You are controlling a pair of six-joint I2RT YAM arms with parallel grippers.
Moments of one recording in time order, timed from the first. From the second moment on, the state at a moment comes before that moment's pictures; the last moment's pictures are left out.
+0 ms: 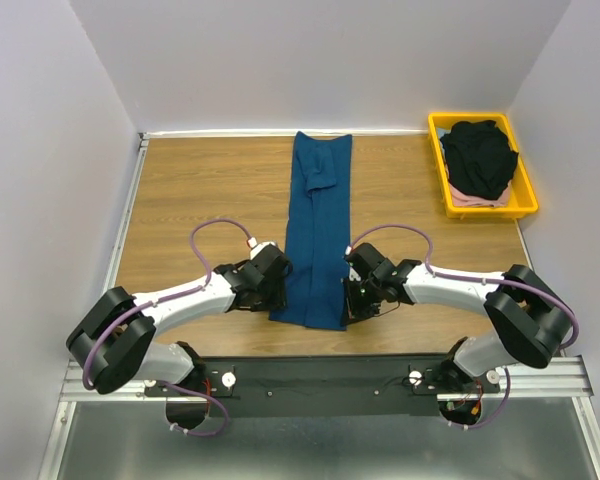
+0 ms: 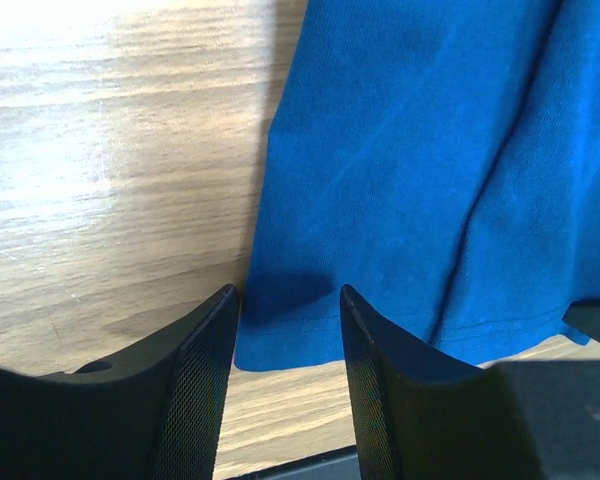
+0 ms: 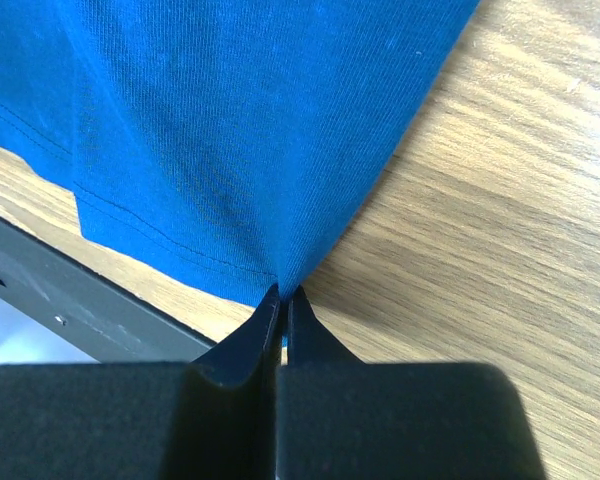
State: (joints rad) left arm -0.80 1.32 0.63 -0.41 -0.08 -0.83; right arm 0.81 1.47 0.67 -0.34 -0.26 0.68
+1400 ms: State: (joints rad) left arm -0.76 1.34 0.93 -0.52 -0.14 -0.83; right arm 0.60 1.54 1.10 -0.71 -0.12 0.45
